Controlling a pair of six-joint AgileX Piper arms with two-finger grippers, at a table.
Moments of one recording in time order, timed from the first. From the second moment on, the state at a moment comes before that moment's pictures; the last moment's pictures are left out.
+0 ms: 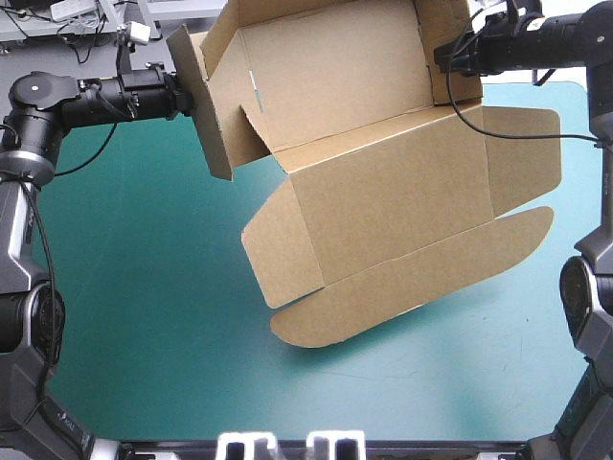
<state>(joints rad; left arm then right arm) 0.08 1.77 -1.80 -1.29 1.22 0.86 -0.02 1.90 -2.31 0.64 1.20 -0.48</state>
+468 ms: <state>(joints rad) 0.02 1.71 -1.80 -1.30 1.23 0.84 0.03 1.92 -2.31 0.55 1.14 -0.45</state>
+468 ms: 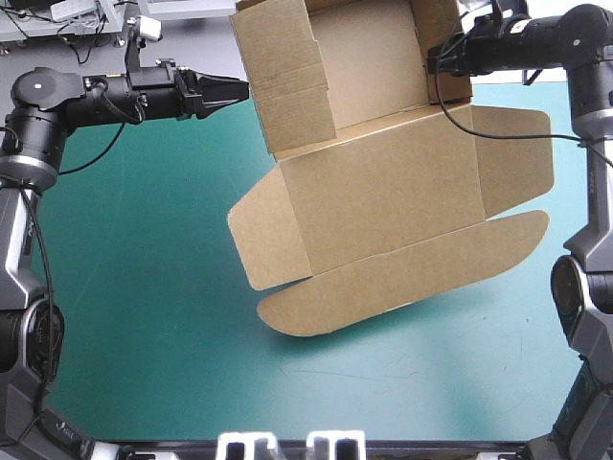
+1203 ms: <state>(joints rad) -0.18 1.71 -1.80 -0.84 0.92 0.62 0.11 1.92 -2.31 0.44 1.08 -0.40</state>
